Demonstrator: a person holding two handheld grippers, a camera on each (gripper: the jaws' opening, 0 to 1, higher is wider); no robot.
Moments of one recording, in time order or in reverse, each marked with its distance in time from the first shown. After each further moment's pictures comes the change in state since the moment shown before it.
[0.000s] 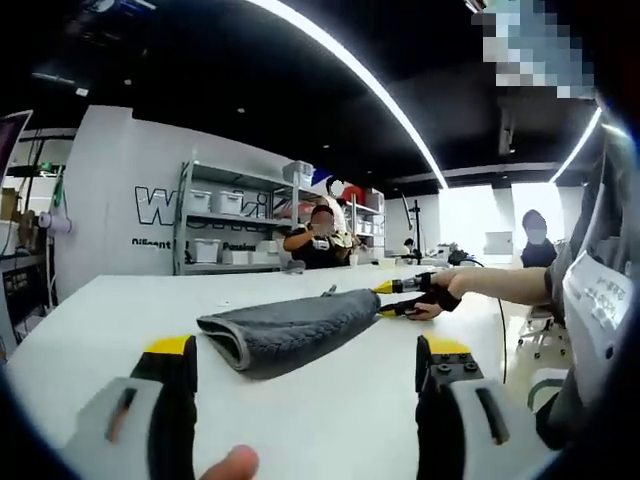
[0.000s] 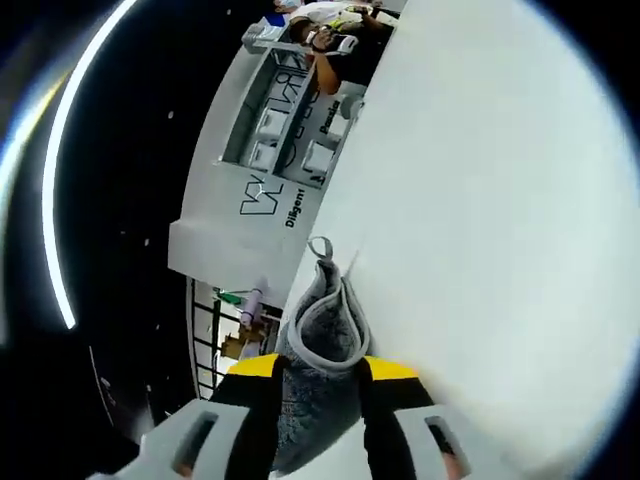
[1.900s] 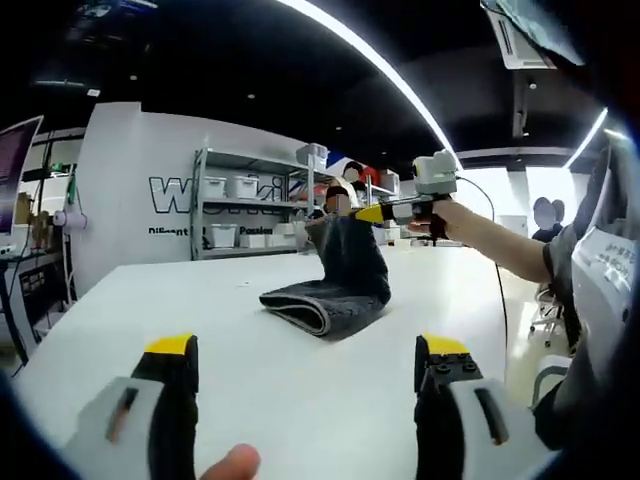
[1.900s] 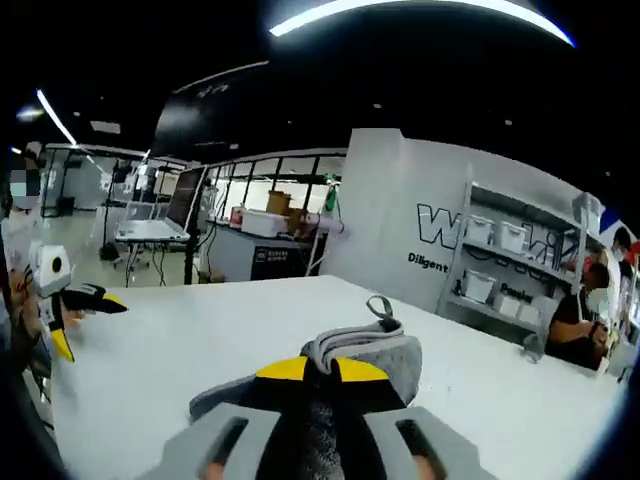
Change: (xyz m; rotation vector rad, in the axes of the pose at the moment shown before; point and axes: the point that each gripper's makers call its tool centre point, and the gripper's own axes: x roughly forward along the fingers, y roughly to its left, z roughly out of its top) left arm -0.027 0.012 -0.012 0.029 0.088 0.079; right arm 0.065 0.180 -0.102 -1.573 0.118 0.234
